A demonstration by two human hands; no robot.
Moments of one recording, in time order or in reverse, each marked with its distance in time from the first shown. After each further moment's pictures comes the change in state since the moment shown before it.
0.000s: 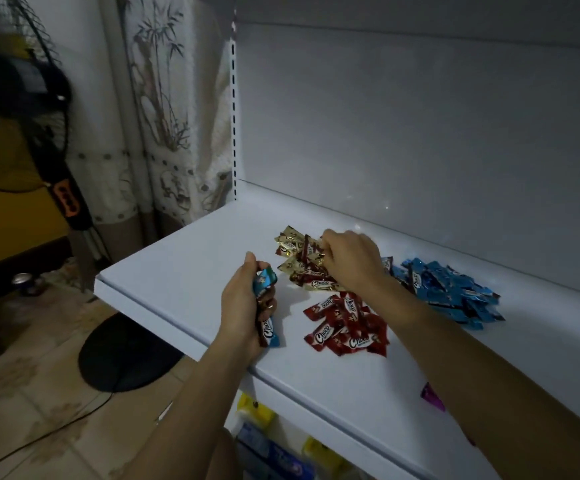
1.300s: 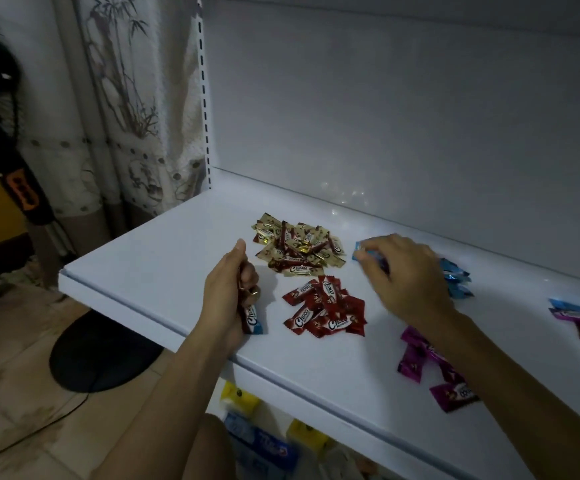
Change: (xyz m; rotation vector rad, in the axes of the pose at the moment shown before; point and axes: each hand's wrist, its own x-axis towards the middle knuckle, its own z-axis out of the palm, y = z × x) left_hand 0.003 -0.005 0.000 -0.008 -0.151 0.038; right_hand -0.097 0.039 -0.055 0.160 0.219 0.067
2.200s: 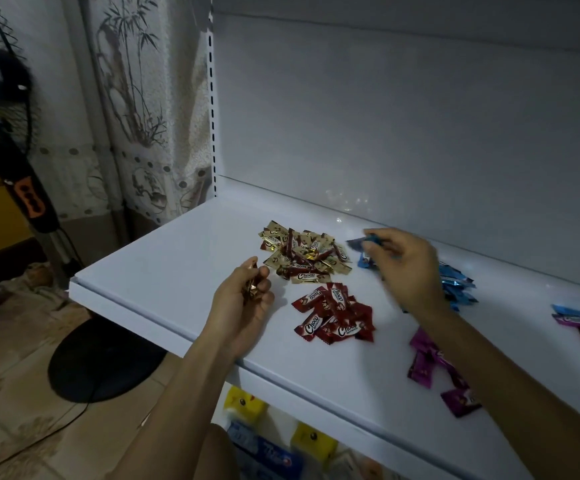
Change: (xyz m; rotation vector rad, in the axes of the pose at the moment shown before) left_hand 0.004 0.003 -0.011 -0.324 -0.087 -0.233; right_hand 0.016 -0.022 0.003 0.530 0.116 0.274
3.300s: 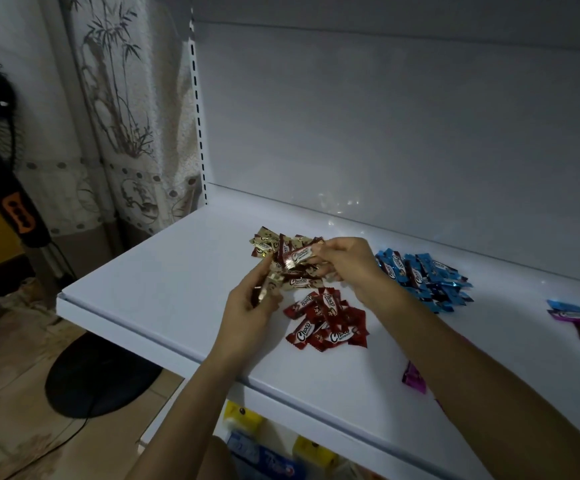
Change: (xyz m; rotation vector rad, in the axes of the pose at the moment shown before) left_hand -0.006 -0.020 0.006 0.936 -0.087 0.436; right_hand 0.032 0.002 0.049 0.345 -0.289 0.574
